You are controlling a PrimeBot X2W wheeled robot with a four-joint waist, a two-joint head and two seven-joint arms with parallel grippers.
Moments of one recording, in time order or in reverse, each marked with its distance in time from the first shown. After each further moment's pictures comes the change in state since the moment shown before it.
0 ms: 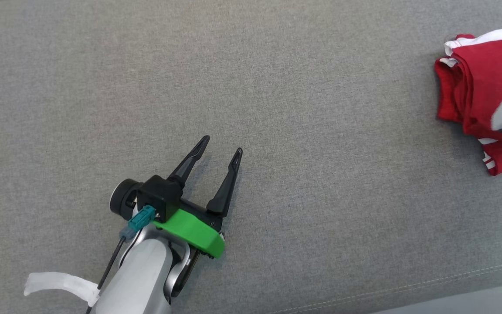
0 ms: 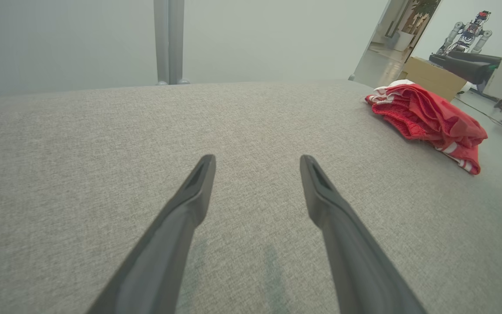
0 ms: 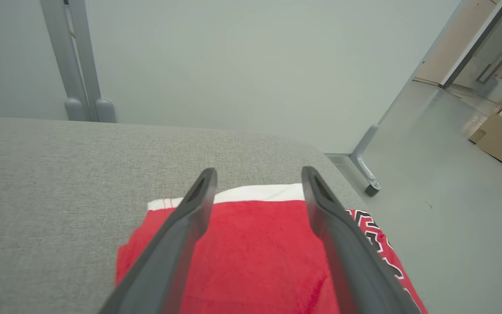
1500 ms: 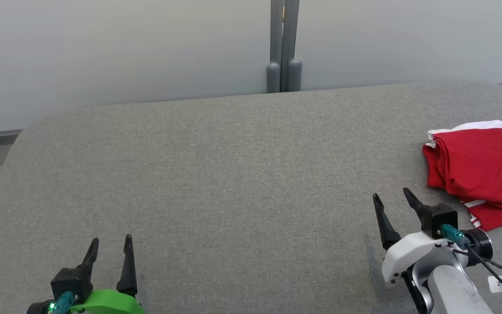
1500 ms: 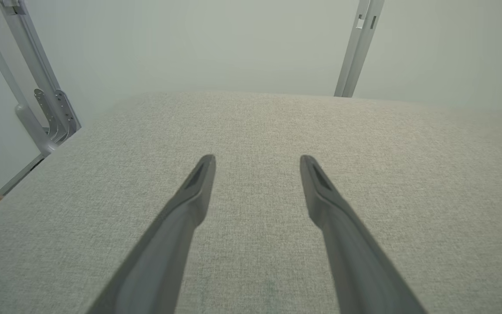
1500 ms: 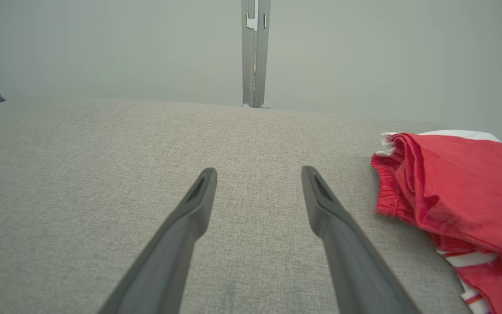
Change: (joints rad) left arm 0.357 -0.071 0.550 0.116 0.210 0.012 0.000; right arm 0.583 0.280 0.290 -0.309 0.108 0.000 0.000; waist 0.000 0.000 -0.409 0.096
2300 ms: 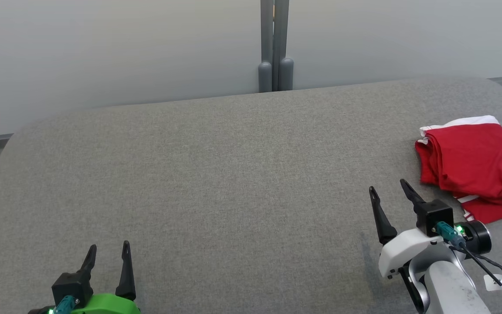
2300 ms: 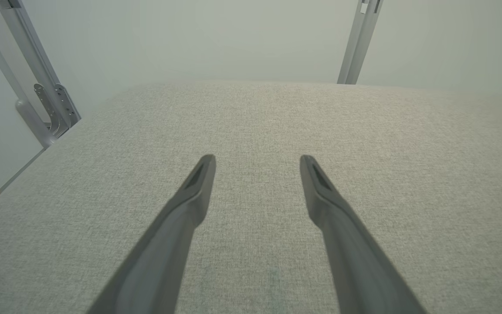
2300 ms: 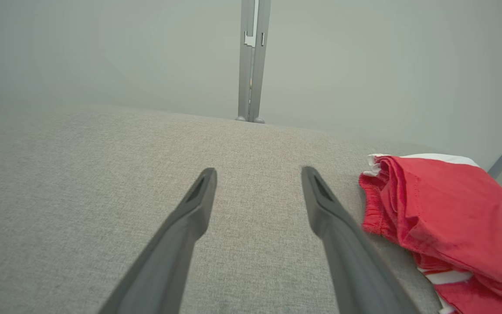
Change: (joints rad) left arm 0.009 -0.004 0.019 0.022 0.029 0.016 0.000; right arm 0.010 0.023 -0.020 -0.066 -0.085 0.000 0.000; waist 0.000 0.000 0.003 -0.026
